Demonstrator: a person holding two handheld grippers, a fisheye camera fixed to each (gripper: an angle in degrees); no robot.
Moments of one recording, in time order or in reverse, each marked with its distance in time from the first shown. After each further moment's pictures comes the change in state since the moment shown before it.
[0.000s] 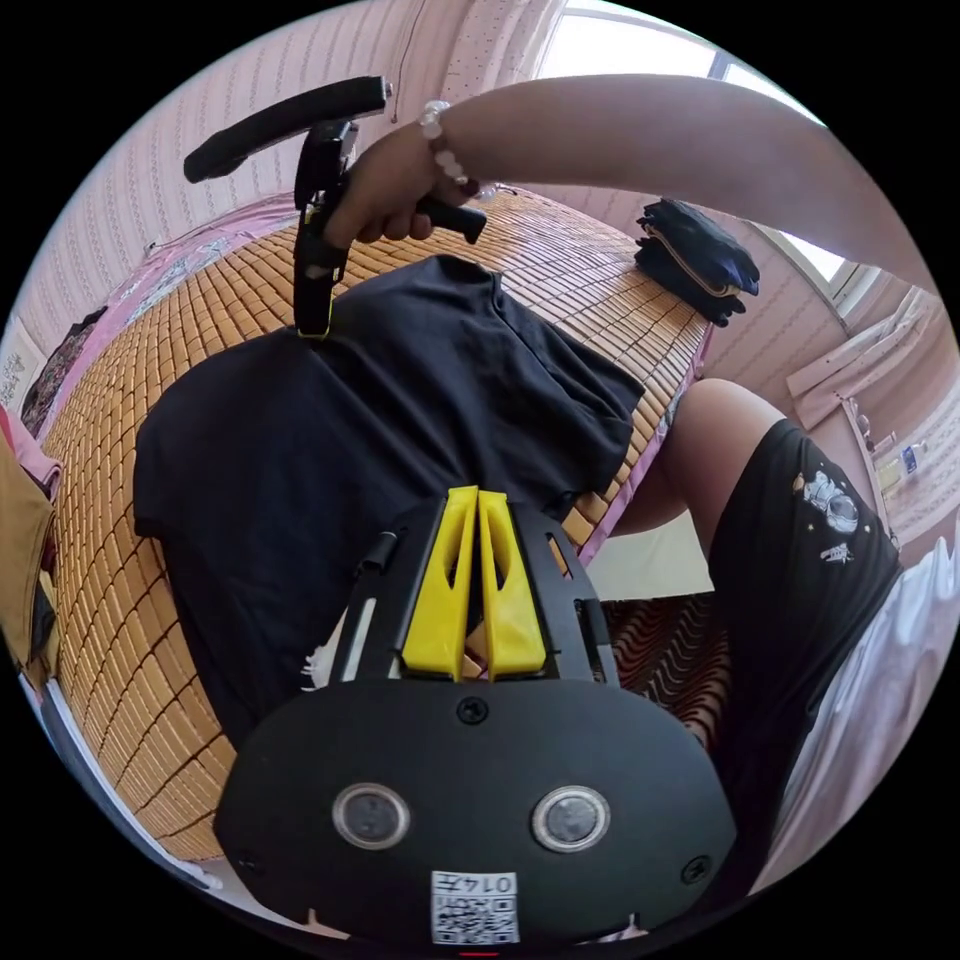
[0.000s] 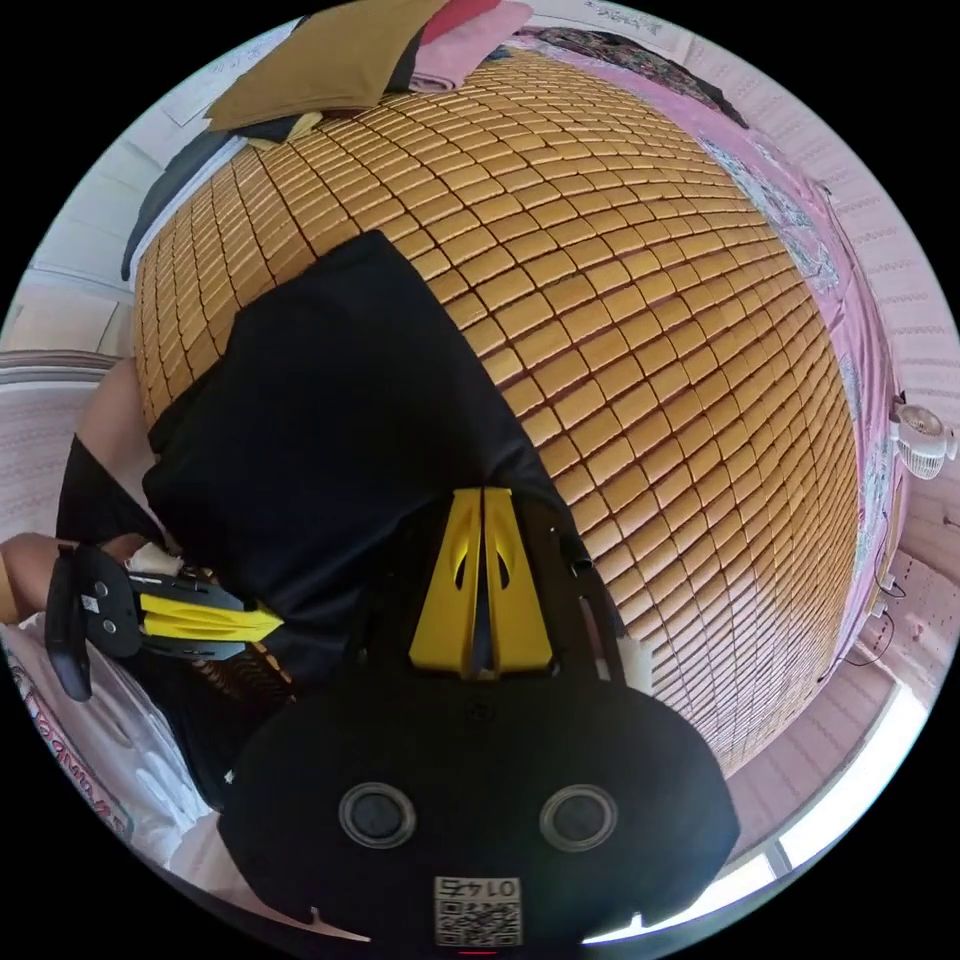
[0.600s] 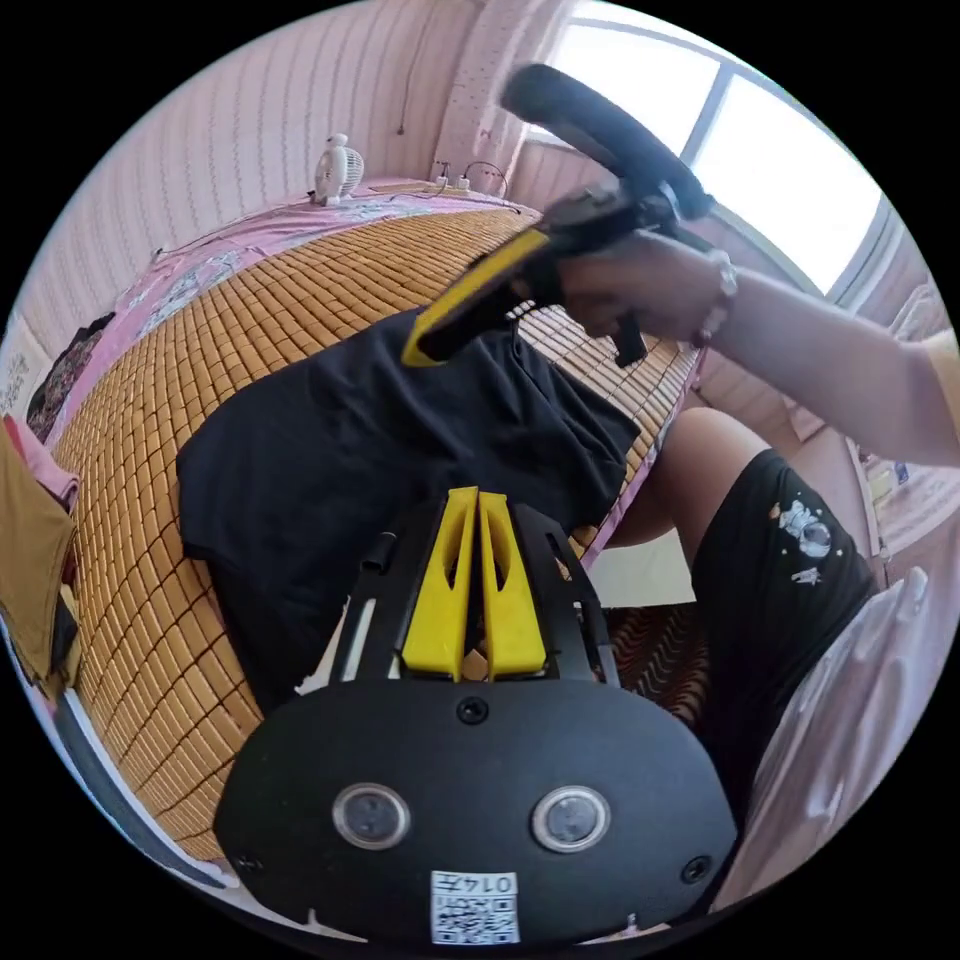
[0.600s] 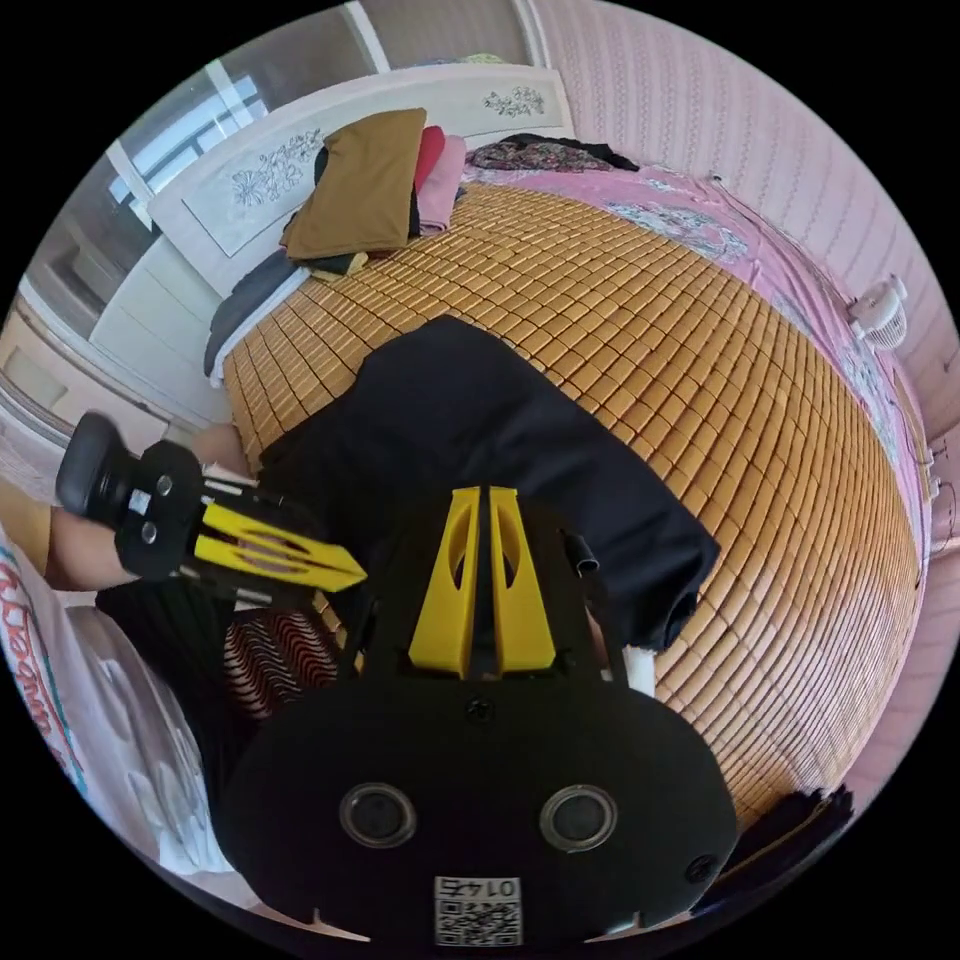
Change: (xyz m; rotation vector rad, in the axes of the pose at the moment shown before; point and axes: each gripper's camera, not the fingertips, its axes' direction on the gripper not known) left arm -0.045 -0.033 -0.056 0.008 -0.005 0.000; right arm -0.061 0.114 -0.023 0.396 -0.123 0.180
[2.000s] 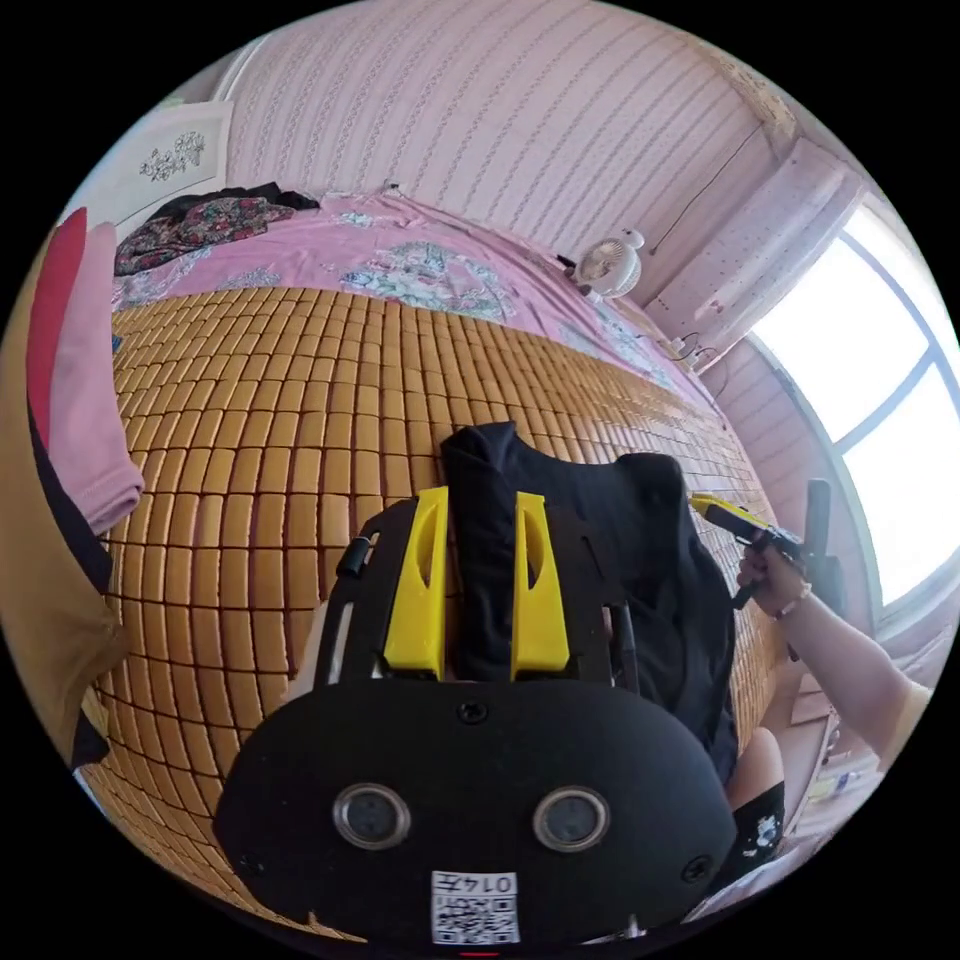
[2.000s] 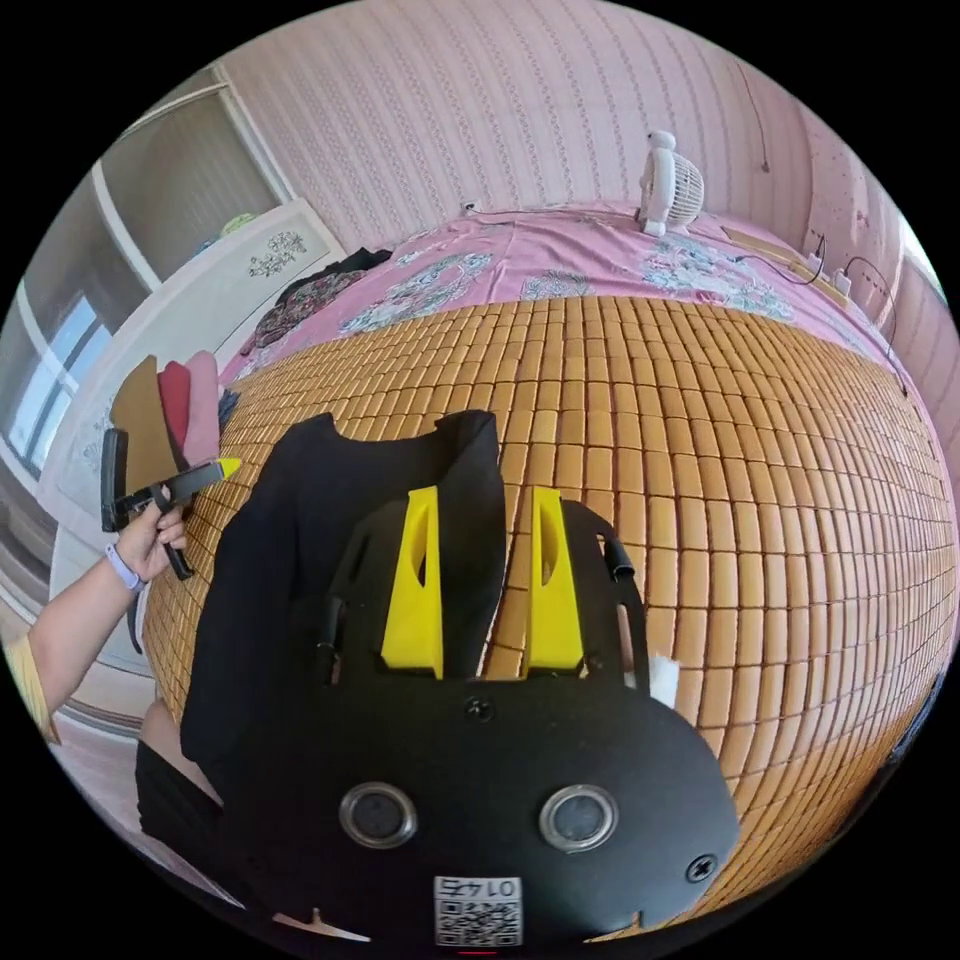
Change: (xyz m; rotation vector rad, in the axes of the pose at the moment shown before) left arm -0.362 -0.142 -0.018 0.230 -0.065 -0.601; right arm 0.205 0.093 0.028 0.337 0.057 0.560
